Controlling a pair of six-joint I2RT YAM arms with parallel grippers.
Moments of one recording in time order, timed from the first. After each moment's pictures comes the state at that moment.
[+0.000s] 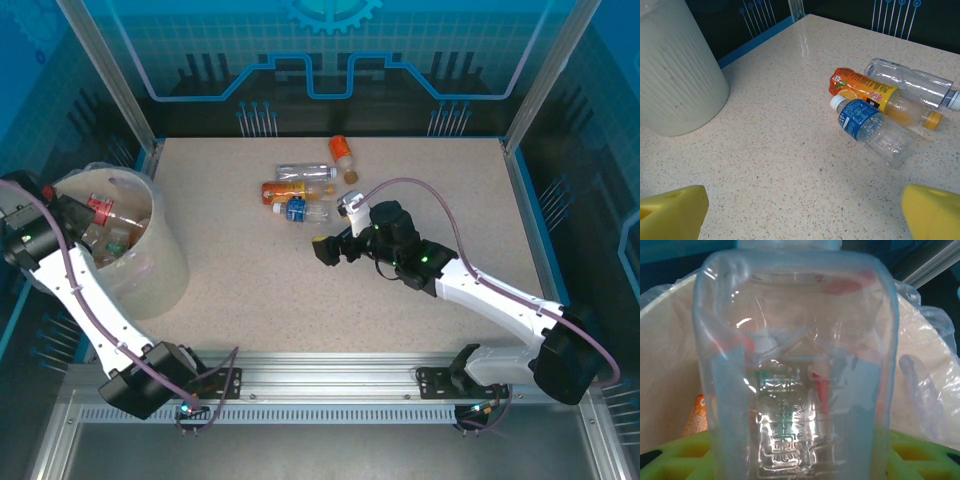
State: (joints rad) left arm 0.83 1.17 1.48 -1.07 0.07 -0.47; right arm 0.75 1.25 0.92 -0.09 -0.09 0.15
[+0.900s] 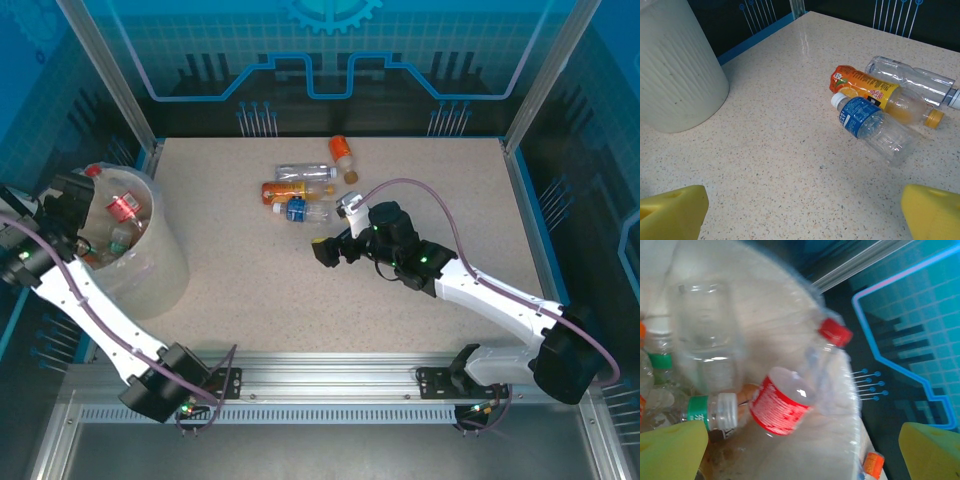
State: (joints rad) left arm 0.93 1.08 1.46 -0.96 0.48 -0.64; right arm 0.76 1.25 0.92 -0.10 -0.08 0.14
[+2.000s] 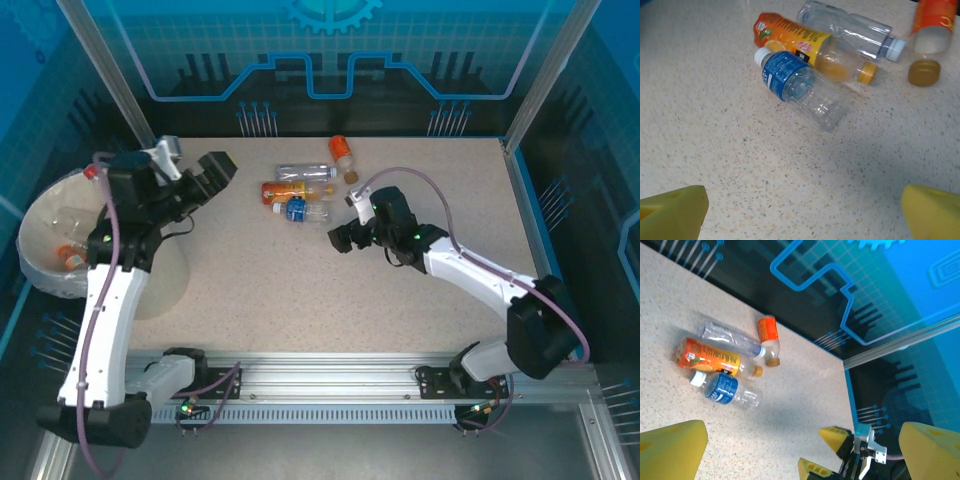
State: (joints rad) left arm -0.04 1.05 1.30 -0.63 0.40 -0.76; right arm 0.59 1.45 1.00 -0.20 -0.07 -0.01
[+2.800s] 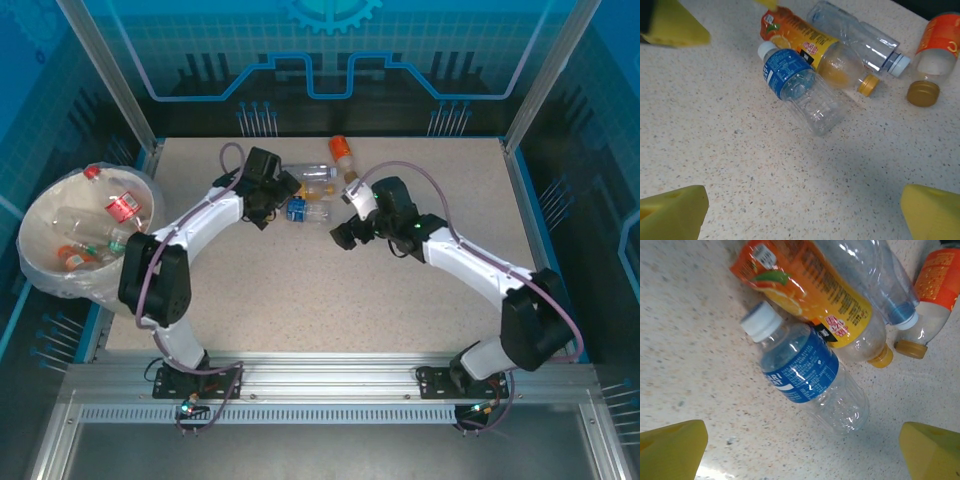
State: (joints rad) left arm -0.33 1.78 1.39 -0.58 0.02 -1.16; right arm 0.55 1.44 1.03 -0.25 -0.12 -0.14
